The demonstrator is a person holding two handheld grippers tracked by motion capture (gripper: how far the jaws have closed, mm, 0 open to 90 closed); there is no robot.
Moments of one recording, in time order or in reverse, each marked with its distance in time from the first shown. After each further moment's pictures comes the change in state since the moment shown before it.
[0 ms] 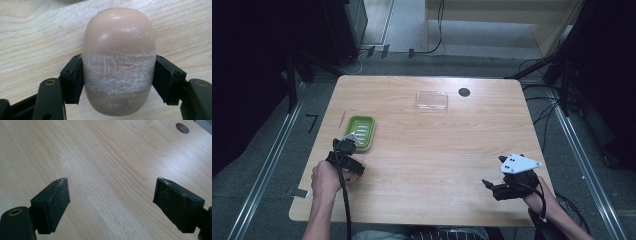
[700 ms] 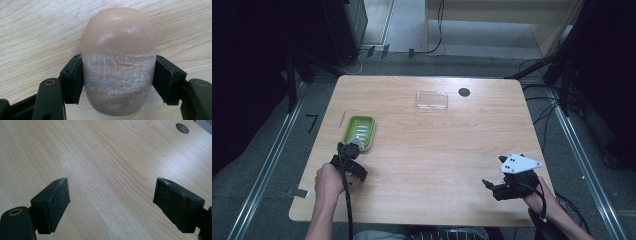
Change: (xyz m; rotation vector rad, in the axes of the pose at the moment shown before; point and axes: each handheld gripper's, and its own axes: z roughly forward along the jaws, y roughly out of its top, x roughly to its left) left arm -0.008 -0.003 0.014 0.067 -0.018 0.028; right arm 0.000 0.000 0.000 -0.001 0.000 0.003
